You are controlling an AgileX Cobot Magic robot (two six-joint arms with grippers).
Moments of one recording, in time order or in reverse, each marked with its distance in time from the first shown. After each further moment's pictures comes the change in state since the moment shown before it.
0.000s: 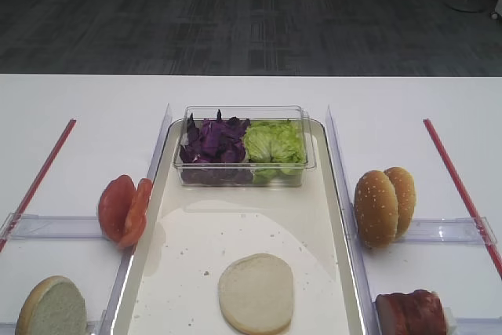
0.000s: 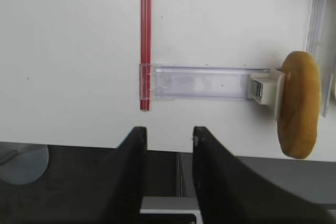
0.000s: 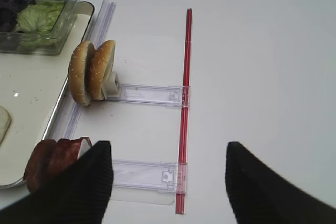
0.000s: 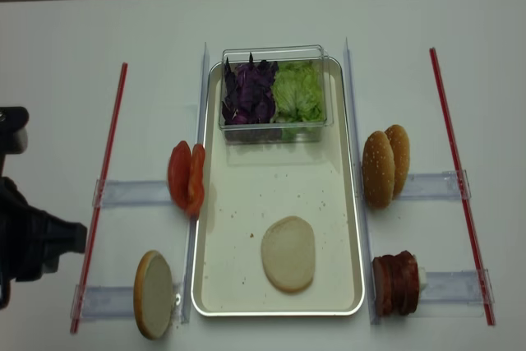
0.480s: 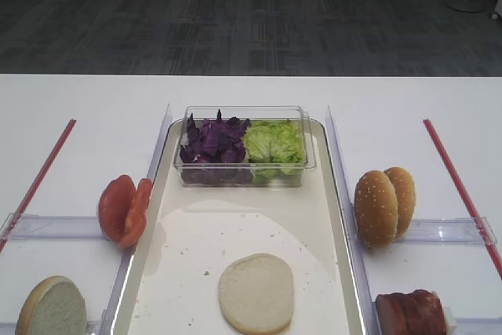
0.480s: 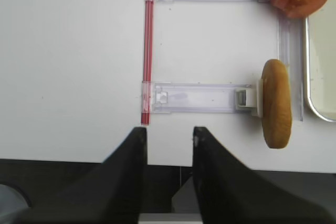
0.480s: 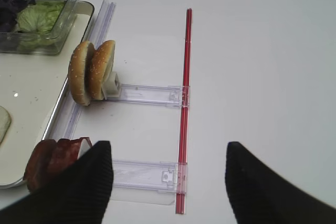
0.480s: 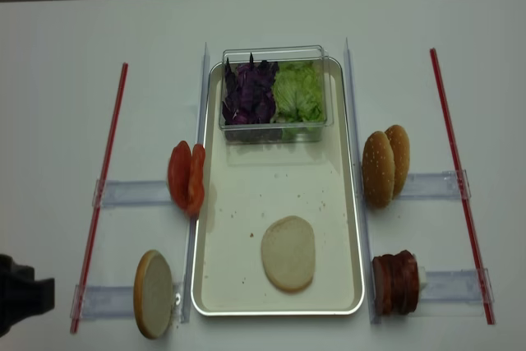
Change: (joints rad) left arm 0.000 -0.357 0.076 0.000 0.019 0.000; right arm 0.000 0.000 0.000 0.000 0.000 0.000
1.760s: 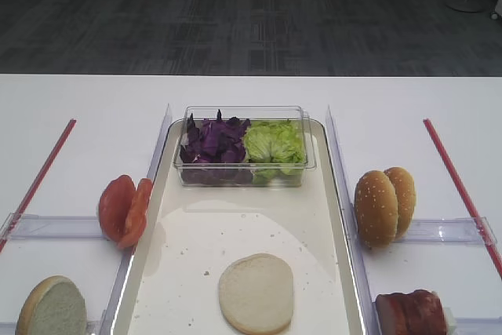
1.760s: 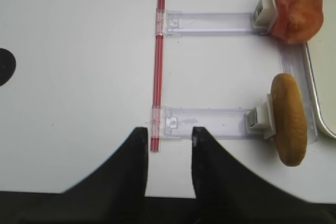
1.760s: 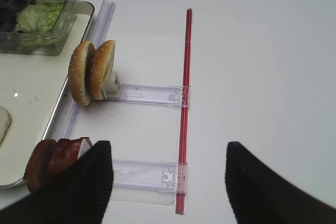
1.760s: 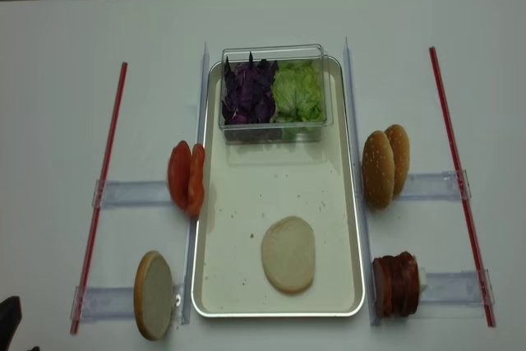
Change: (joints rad) left arm 0.000 -0.401 0.166 0.034 -0.063 0.002; right arm 0.000 0.000 0.000 0.000 0.000 0.000
